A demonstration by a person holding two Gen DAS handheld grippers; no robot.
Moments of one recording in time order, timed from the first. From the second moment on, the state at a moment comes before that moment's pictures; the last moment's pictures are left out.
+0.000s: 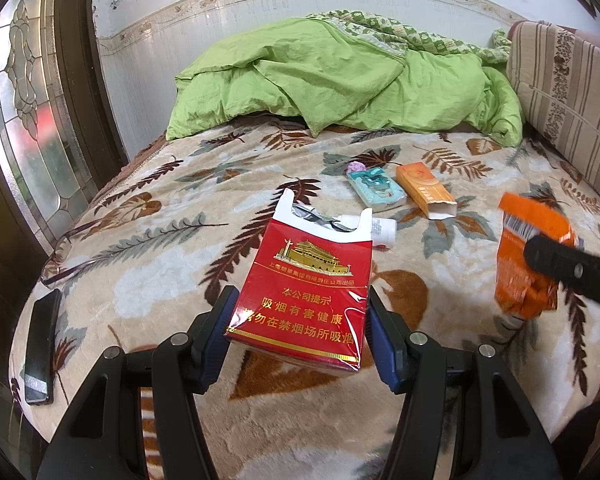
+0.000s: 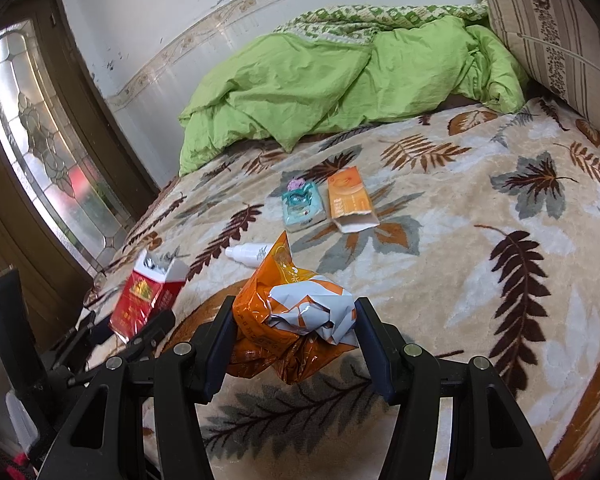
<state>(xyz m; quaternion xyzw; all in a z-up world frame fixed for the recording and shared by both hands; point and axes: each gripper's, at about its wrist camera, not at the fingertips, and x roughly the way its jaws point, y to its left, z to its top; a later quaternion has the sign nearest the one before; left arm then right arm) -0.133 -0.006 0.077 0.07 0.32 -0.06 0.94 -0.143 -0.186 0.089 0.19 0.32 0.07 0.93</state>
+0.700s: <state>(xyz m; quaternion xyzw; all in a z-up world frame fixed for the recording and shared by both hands) -0.255 -0.146 0.134 0.11 0.32 -0.35 0.87 -0.340 -0.342 0.138 0.30 0.26 -0.07 0.91</state>
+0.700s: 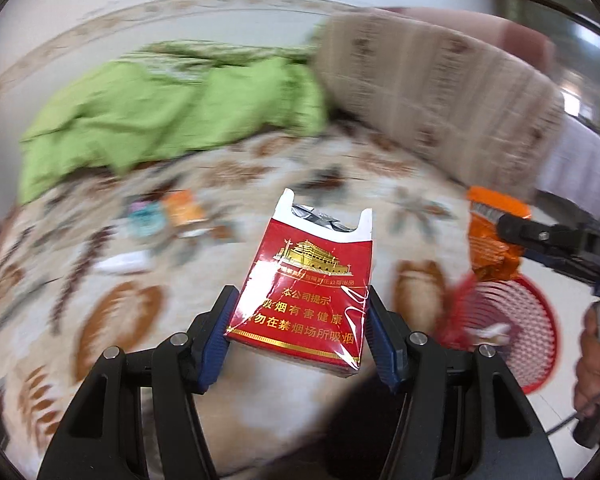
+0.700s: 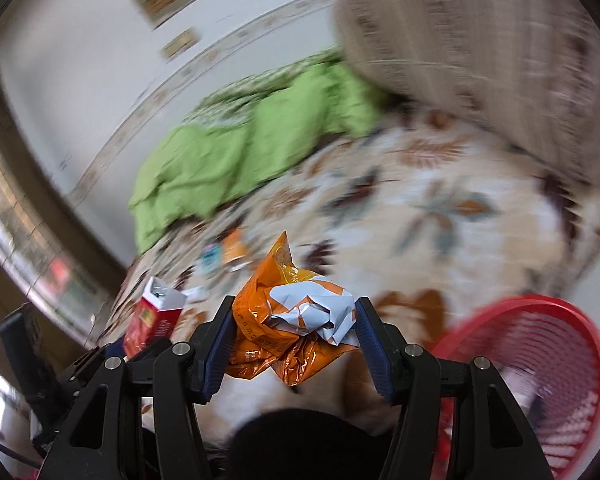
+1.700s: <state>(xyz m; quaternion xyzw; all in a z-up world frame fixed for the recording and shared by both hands) -0.314 -0.239 0.142 0.14 0.36 -0.47 0.79 -0.448 -0.422 0.124 0.37 0.24 -0.17 0.88</state>
